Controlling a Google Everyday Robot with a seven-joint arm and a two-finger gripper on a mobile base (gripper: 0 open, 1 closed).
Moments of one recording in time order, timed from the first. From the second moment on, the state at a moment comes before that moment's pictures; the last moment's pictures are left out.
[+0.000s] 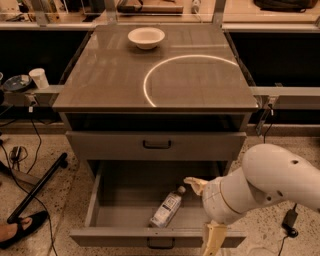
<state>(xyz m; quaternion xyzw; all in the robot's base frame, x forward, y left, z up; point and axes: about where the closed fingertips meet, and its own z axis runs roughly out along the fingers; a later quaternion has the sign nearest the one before) 0.357 -0.089 0.665 -0.72 0.65 0.16 0.21</state>
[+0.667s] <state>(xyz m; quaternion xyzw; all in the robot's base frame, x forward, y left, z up) 0.419 -0.075 0.637 -0.73 0.61 0.18 0.23</state>
